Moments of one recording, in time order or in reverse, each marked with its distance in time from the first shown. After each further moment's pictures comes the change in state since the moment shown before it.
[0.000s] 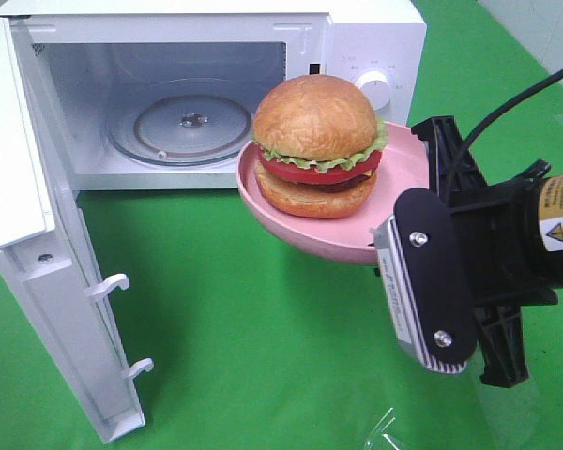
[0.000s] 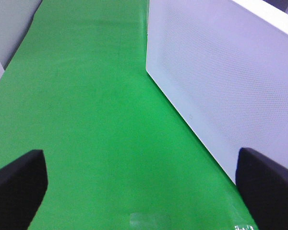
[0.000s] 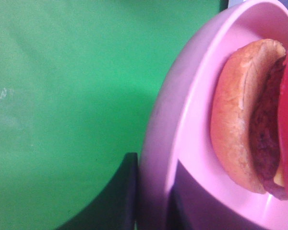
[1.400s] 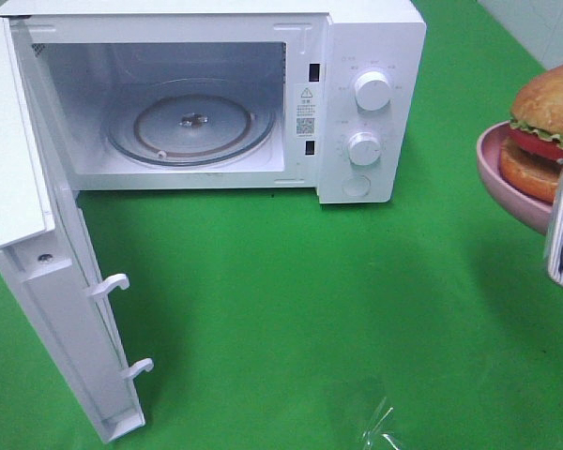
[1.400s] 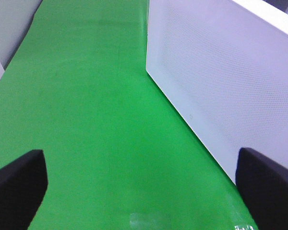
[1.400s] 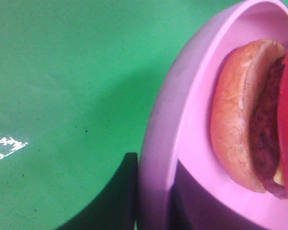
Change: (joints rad) left arm 0.000 0.000 0.000 0.000 0.000 0.000; right arm 0.000 -0.271 0.010 -0.493 0.629 0.872
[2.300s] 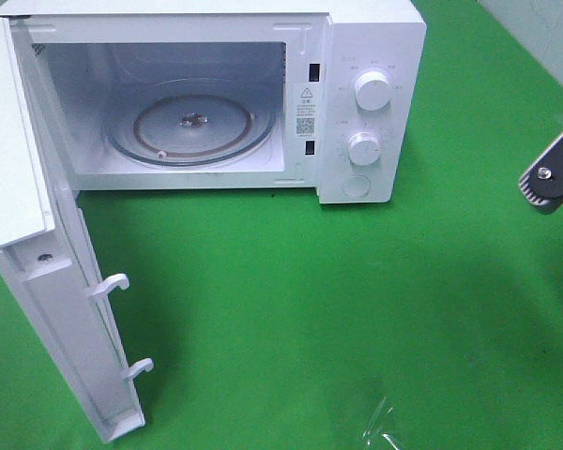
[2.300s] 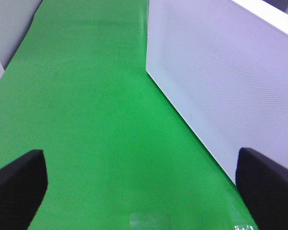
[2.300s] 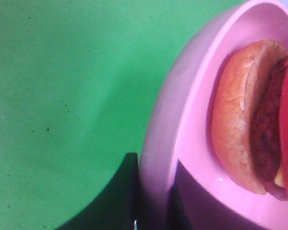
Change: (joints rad) left arm 0.000 0.000 0.000 0.000 0.000 0.000; right arm 0.000 0.189 0.000 -0.239 0.123 0.716
